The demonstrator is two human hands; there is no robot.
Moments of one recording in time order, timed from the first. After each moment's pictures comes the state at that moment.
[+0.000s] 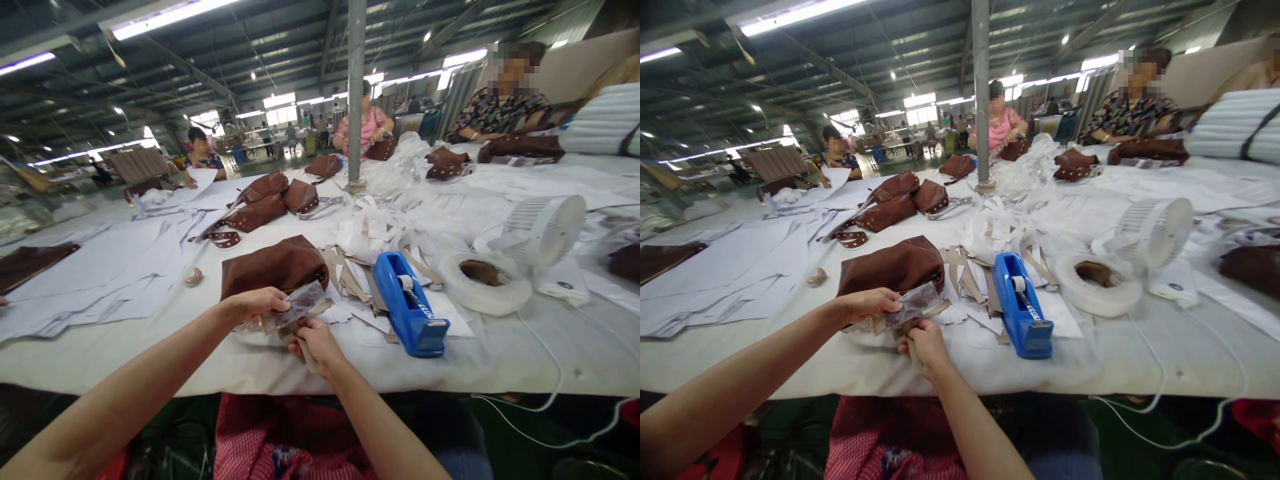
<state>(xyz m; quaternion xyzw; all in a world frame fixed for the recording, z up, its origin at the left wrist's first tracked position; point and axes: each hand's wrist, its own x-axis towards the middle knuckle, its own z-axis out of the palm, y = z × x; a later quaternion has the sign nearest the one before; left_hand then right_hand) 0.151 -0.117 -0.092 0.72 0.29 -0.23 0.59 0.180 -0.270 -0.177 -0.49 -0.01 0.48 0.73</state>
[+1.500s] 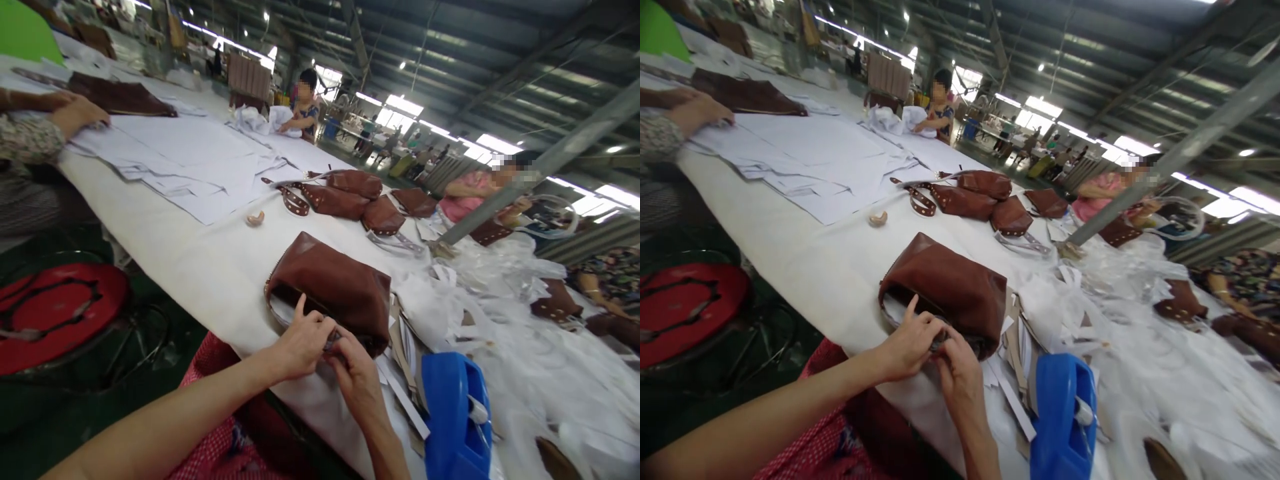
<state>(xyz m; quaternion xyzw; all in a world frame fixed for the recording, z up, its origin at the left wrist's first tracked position) 0.089 -0.175 -0.158 0.95 0.19 0.11 0.21 0.219 -0.283 -0.177 -0.68 -0.60 0.16 0.39</state>
